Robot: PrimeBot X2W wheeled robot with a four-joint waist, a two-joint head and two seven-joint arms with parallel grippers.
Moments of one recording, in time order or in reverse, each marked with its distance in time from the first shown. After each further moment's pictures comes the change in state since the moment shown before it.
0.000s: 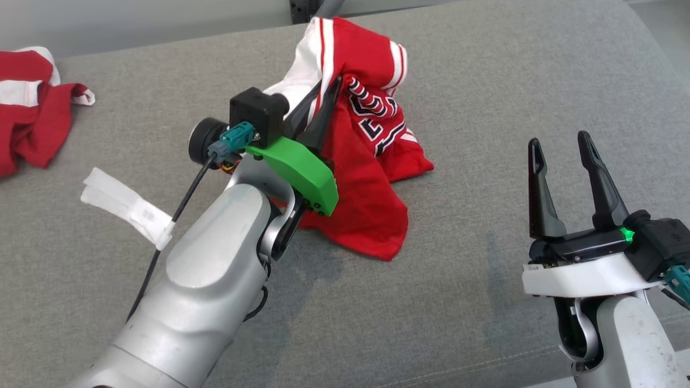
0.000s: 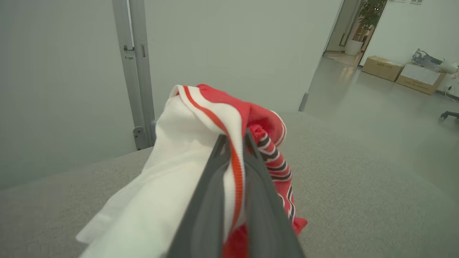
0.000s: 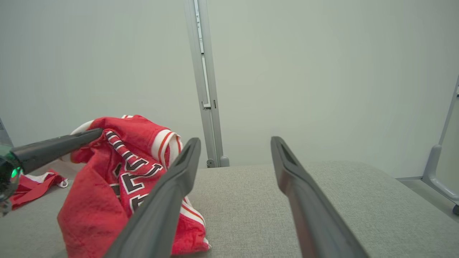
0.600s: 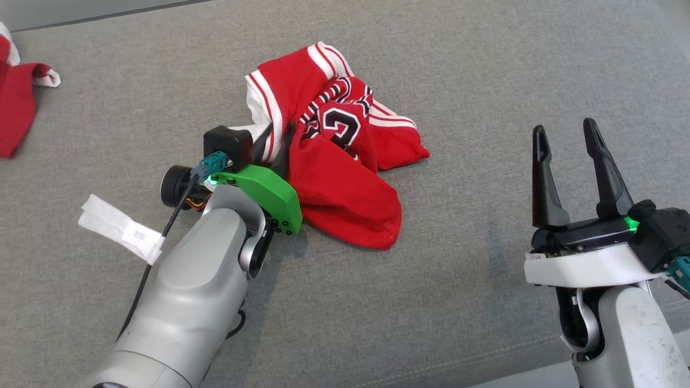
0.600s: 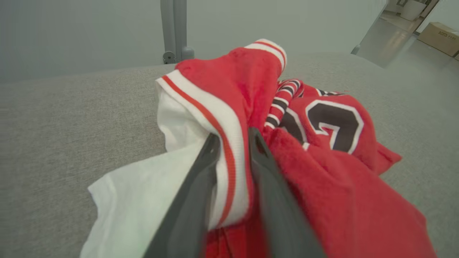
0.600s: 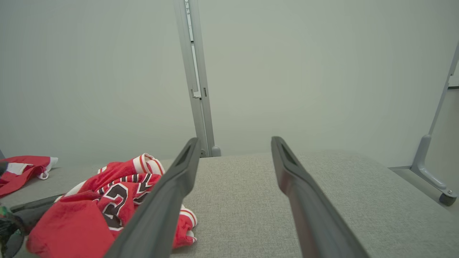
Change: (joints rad) left arm -0.004 -0.044 0.030 0.422 -0.019 -0.024 -0.117; right arm -0.036 0.000 -0.003 -0.002 -0.001 0.000 0.000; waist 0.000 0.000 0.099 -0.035
